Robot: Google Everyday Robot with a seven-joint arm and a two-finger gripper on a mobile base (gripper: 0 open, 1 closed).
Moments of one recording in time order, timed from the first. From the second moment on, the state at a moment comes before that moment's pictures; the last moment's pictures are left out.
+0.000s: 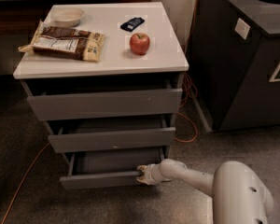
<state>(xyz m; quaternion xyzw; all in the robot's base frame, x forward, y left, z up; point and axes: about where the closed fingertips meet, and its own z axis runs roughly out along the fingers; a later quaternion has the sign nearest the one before) 0.615 -0.021 0.187 -0.64 0.68 0.15 0.31</state>
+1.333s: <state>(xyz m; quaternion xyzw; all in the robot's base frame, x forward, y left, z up) 0.588 -0.019 0.188 -0.64 0.69 0.15 0.30</state>
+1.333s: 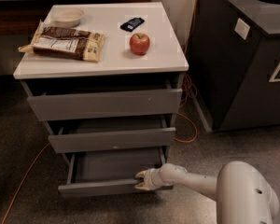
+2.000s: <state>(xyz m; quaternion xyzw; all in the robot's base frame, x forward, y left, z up) 0.544 0.010 0.247 -0.65 0.69 0.16 0.28</state>
